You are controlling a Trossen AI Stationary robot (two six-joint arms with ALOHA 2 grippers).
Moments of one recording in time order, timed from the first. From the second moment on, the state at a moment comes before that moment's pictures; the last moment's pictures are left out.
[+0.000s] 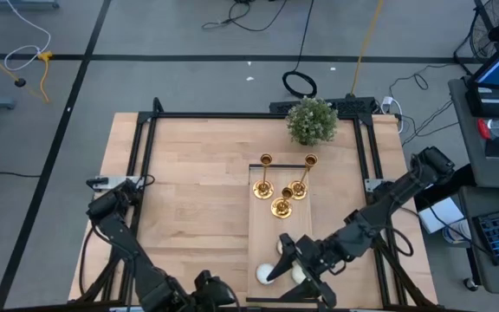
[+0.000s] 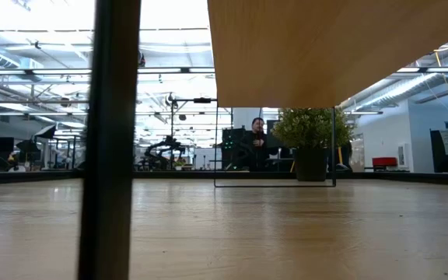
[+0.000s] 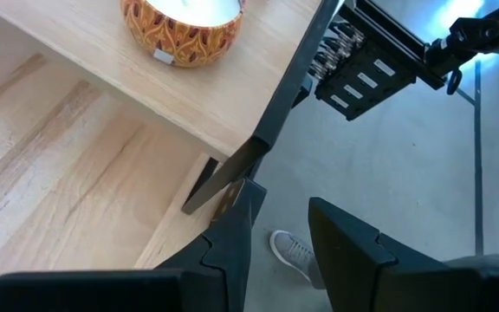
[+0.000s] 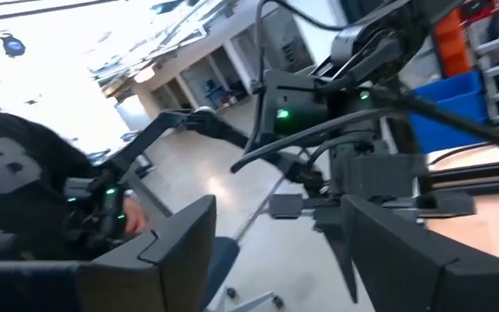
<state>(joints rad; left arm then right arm) -0.88 2.06 1.92 -0.75 -0.57 -1.26 0.66 1.52 1.25 0.34 0.06 0.53</state>
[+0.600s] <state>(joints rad) -0.85 2.06 1.92 -0.68 -0.56 -1.21 0.71 1.52 1.25 0.29 0.18 0.53</state>
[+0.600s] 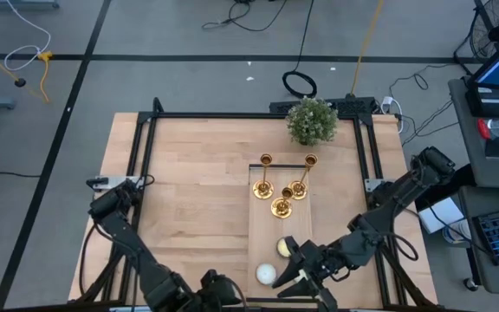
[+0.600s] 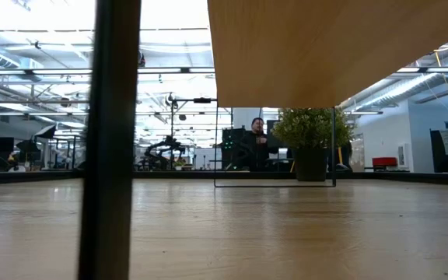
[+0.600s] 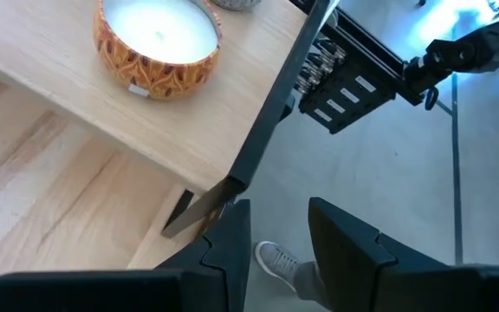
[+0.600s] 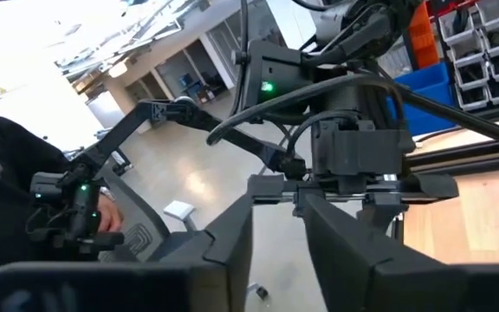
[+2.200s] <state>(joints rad) -0.73 2.06 1.92 -0.38 -0.44 -0.97 0.80 1.49 1.25 0.50 0.29 0.21</state>
